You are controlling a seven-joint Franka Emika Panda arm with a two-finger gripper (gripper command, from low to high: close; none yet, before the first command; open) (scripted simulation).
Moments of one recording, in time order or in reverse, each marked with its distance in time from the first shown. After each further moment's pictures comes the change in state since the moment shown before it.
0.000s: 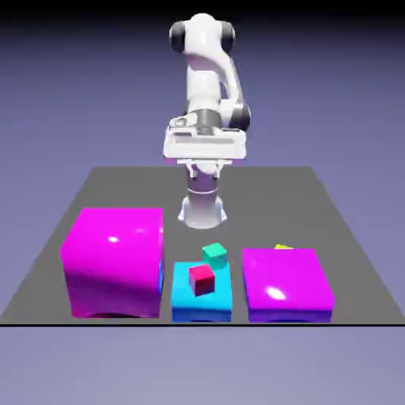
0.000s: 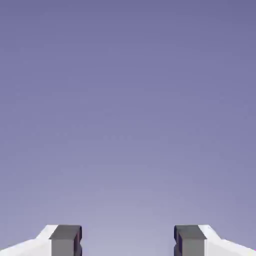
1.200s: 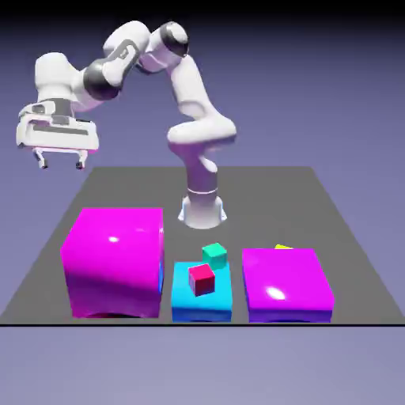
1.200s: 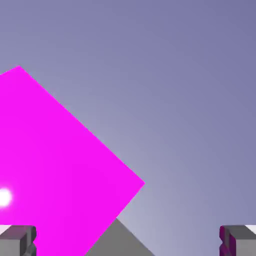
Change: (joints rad) arm 0.551 -0.100 -1.303 0.533 -0.094 -0.707 -1.461
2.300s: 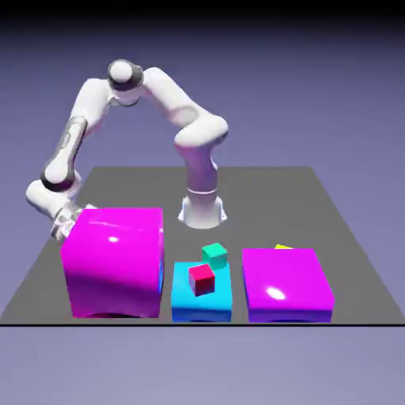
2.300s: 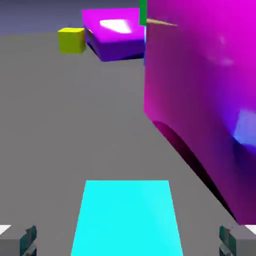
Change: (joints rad) arm 0.529 -0.266 -1.043 0.049 0.101 -0.324 -0.895
